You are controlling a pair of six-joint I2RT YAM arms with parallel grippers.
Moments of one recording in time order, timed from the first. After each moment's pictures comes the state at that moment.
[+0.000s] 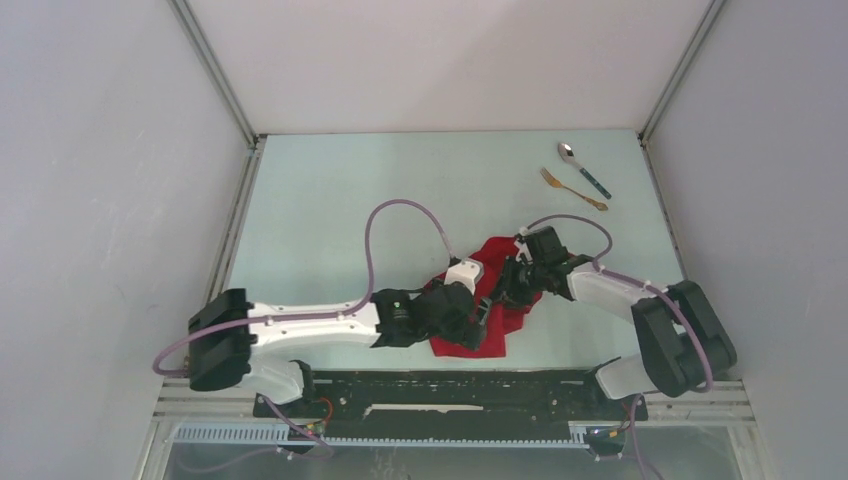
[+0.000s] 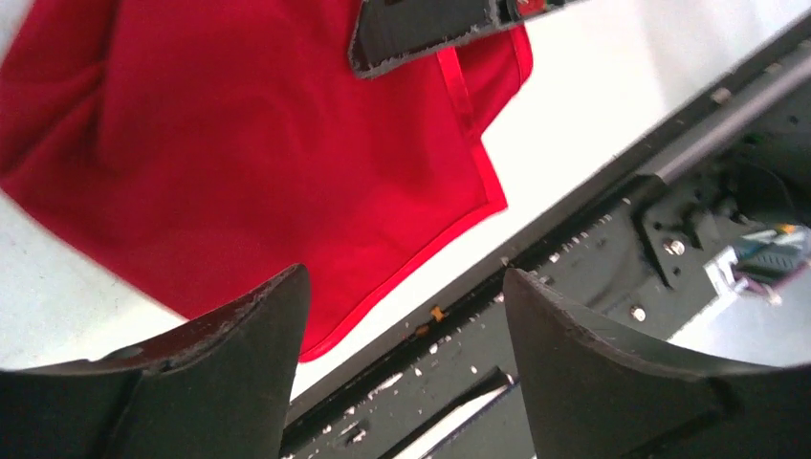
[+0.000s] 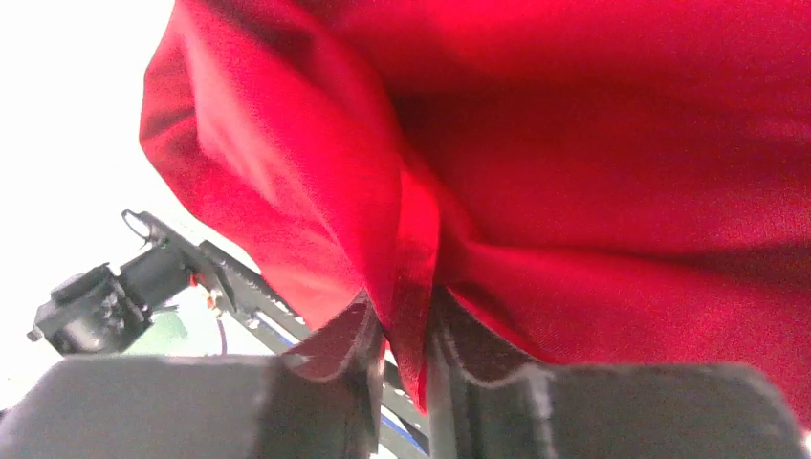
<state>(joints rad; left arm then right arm) -1.27 1.38 0.93 -0.34 -0.26 -0.70 0.41 1.40 0.64 -0.29 -0.46 0.67</state>
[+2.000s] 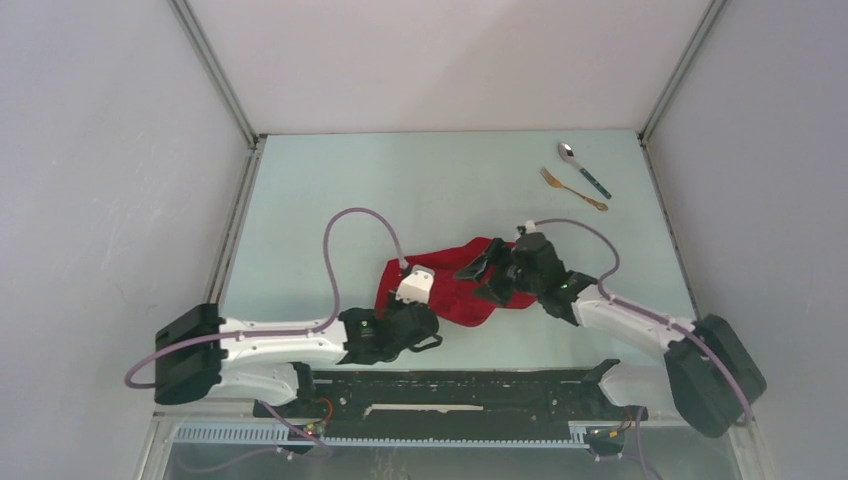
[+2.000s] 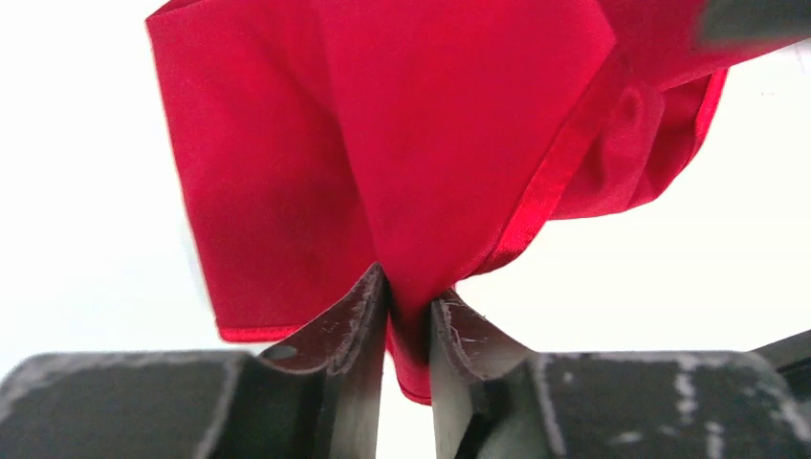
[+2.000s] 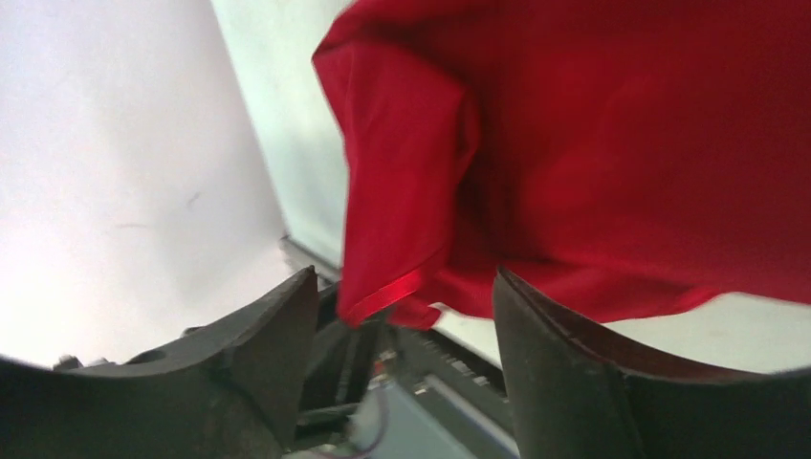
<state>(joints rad) -1.26 1.27 0.66 -0.32 -0.68 -0.65 0.67 1.27 0.56 0.09 -0.26 1.33</state>
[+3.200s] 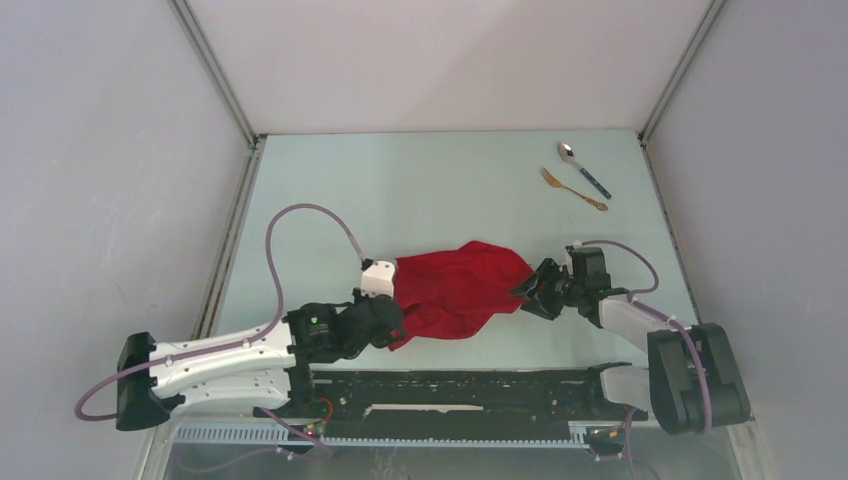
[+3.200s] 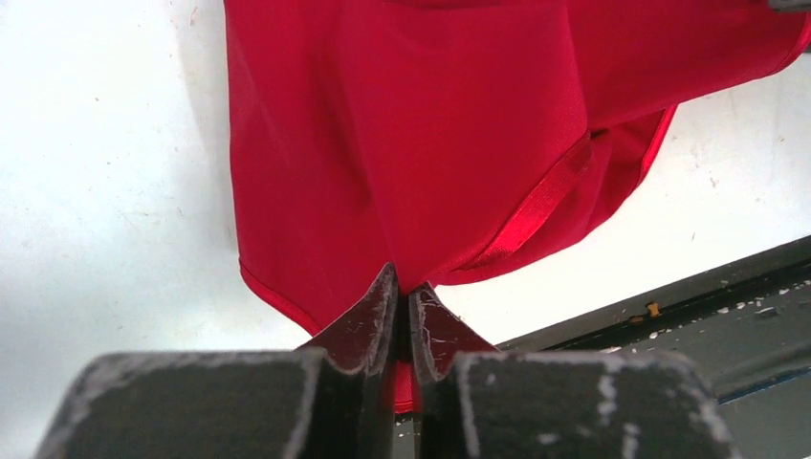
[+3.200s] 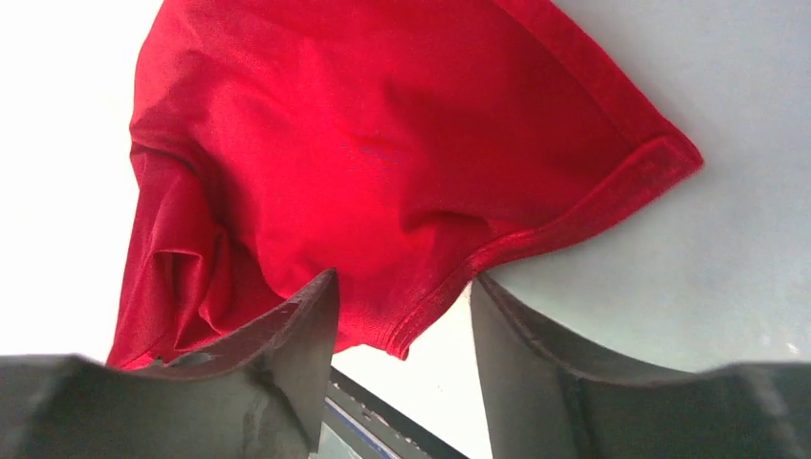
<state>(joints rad) -1.22 0.91 0.67 -0.68 -0.59 -0.79 0.13 1.22 0.36 -0.05 -0.51 0.85</state>
